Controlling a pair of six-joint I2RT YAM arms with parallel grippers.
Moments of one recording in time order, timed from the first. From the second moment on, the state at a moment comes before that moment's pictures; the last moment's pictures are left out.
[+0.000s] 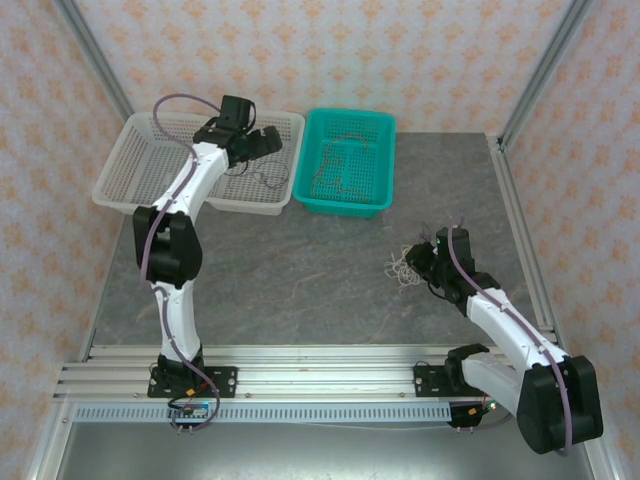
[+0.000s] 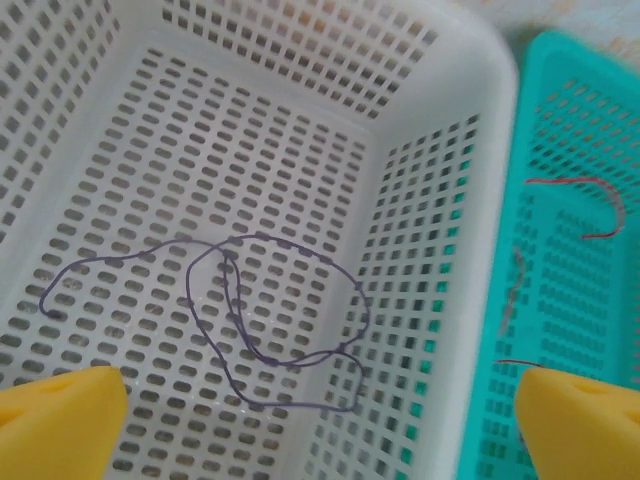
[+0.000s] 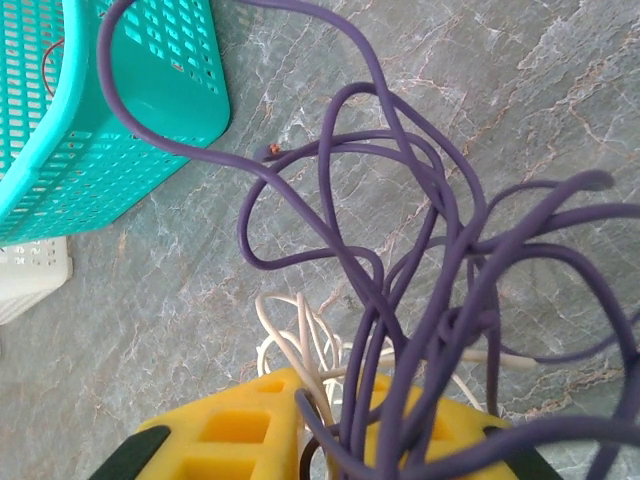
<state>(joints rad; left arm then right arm) -0.14 2.03 1.94 -0.71 0.00 -0.53 0.22 0.99 0.48 -0.24 -0.15 0.87</state>
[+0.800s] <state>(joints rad) -0.37 1.17 1.11 -0.45 0.13 -0.68 0.48 1.27 0.64 -0.05 -0.42 0.66</state>
